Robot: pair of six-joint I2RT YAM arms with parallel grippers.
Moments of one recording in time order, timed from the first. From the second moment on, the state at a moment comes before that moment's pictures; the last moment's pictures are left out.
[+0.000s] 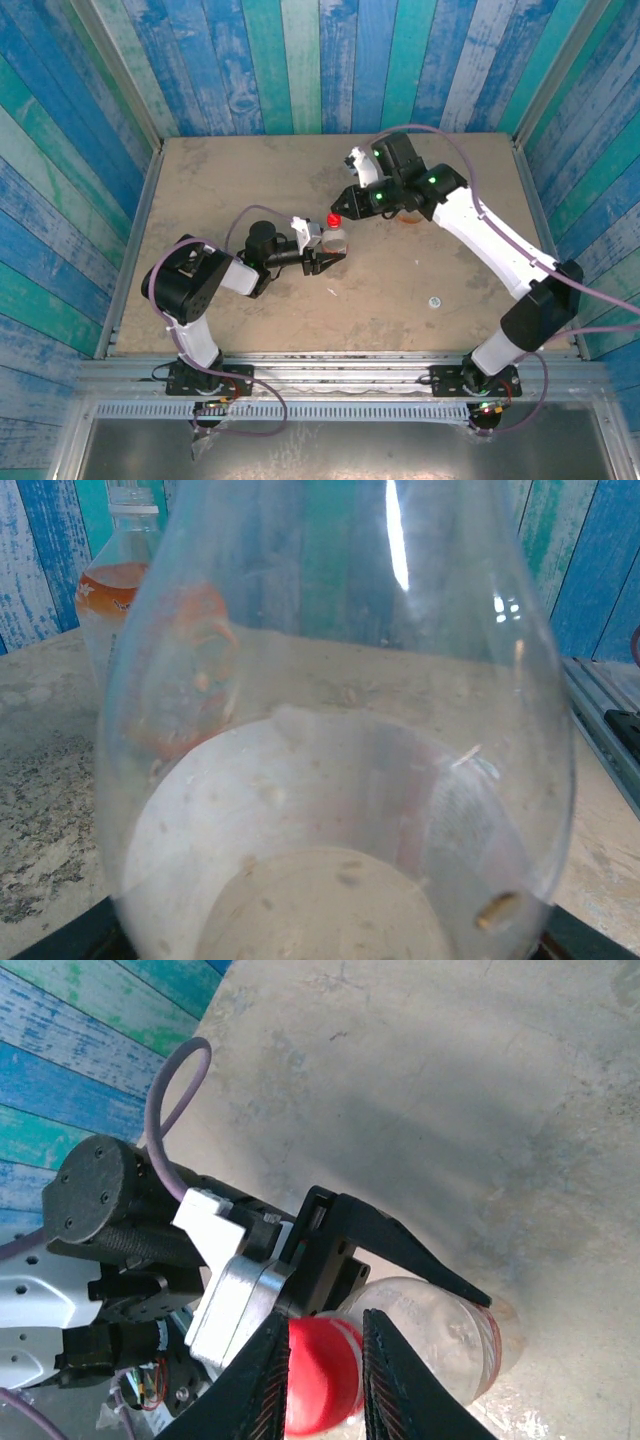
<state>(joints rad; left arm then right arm) -0.49 1.78 0.51 1.17 0.85 0.04 0.62 1.60 1.58 -0.80 -0.46 0.34</state>
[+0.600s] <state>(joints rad) -0.49 1.78 0.52 1.17 0.87 0.04 0.61 1.55 1.50 -0.76 -0.50 0.35</state>
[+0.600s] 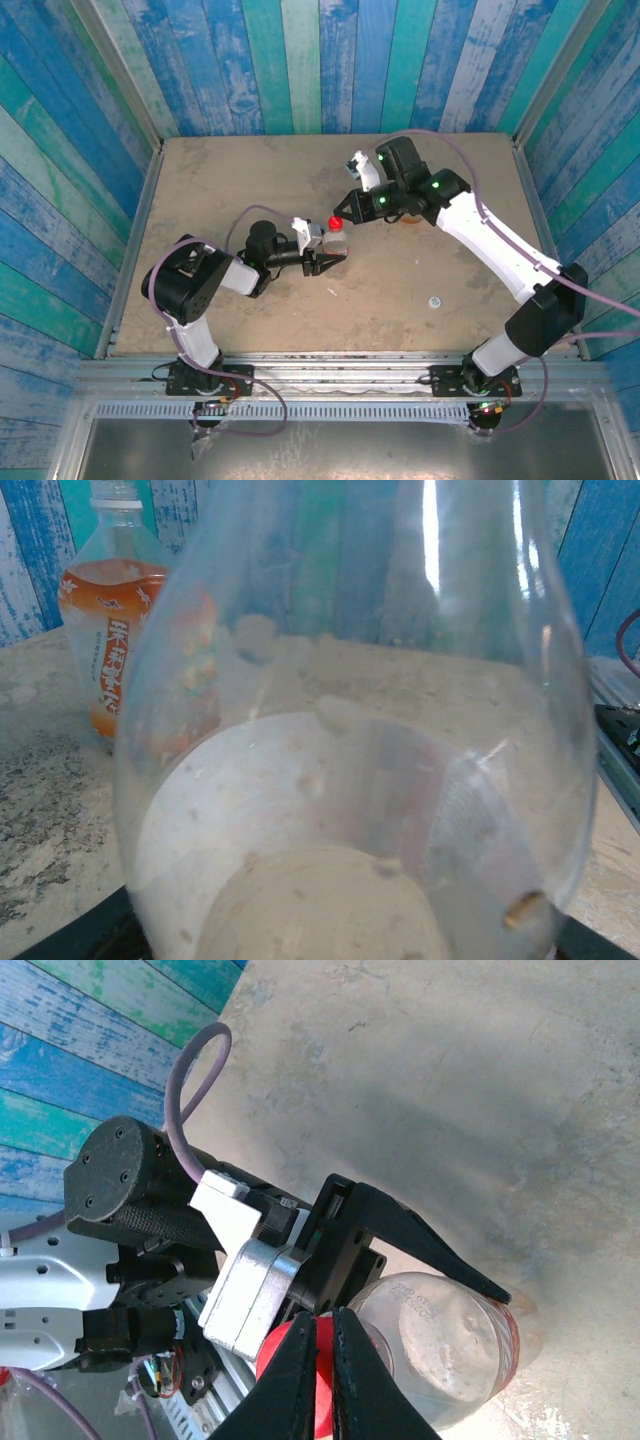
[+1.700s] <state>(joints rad) -0.51 1.70 0.58 0.87 0.85 0.29 0.65 1.36 1.55 -0.99 -0.38 -0.19</state>
